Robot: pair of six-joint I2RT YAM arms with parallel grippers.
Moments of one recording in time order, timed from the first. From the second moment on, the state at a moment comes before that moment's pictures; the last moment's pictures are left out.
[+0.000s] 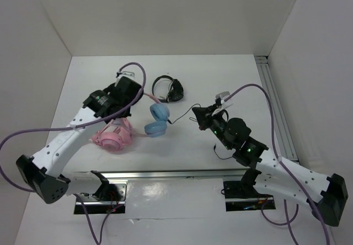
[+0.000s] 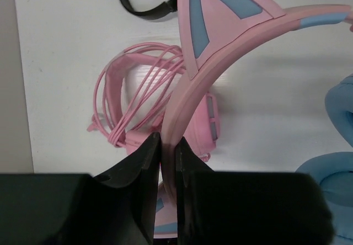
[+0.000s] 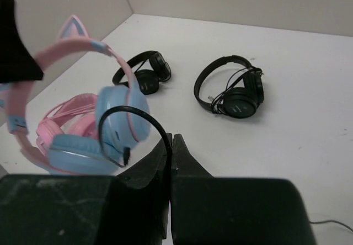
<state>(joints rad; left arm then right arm) -0.58 1.25 1.40 -1.14 -0.59 -0.39 0.86 0.82 0.55 0.30 0.30 0.24</state>
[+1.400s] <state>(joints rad) -0.94 1.17 1.22 -0.81 -0.25 -0.15 0.97 1.10 1.01 -0.29 0.42 -0.03</state>
